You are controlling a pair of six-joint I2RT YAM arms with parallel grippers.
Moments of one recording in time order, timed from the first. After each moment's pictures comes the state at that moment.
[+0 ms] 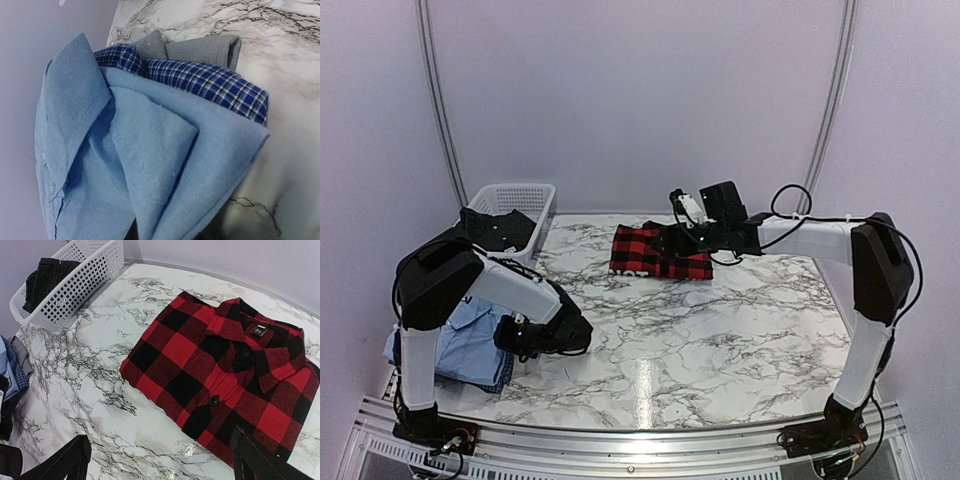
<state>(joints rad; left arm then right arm) -0.92 2.08 1.13 -1.26 -0.86 -1.21 0.58 1.87 1.37 -0.11 -0.20 0.19</state>
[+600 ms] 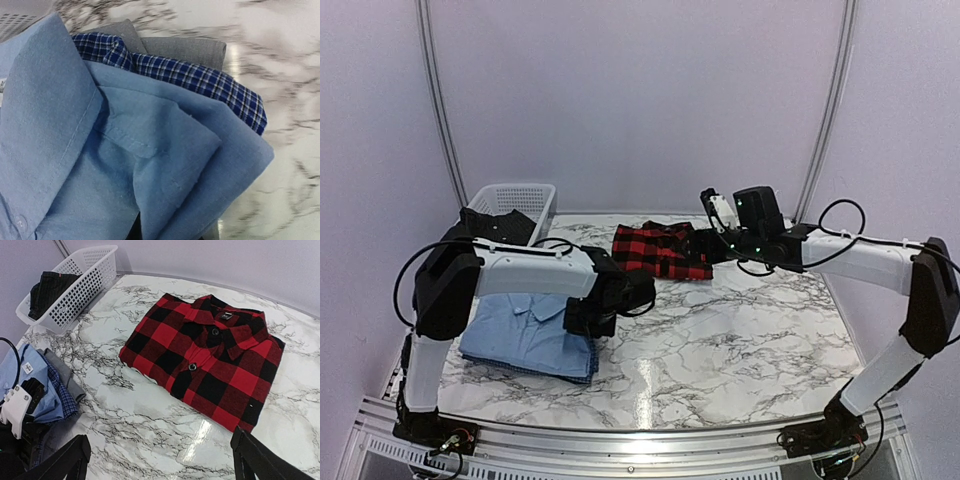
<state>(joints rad) -1.01 2.12 1.59 -1.15 -0.51 -1.02 0.58 1.56 1.11 -0.11 -0.12 0.23</state>
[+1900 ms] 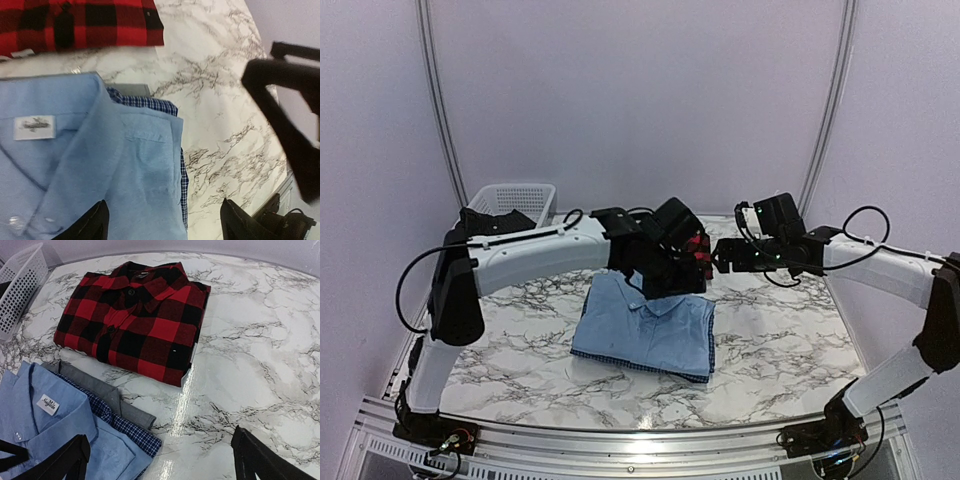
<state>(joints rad) -1.07 2.27 2.13 -0.78 -0.05 -0.89 0.50 1.40 1.02 -0.34 0.07 0.32</state>
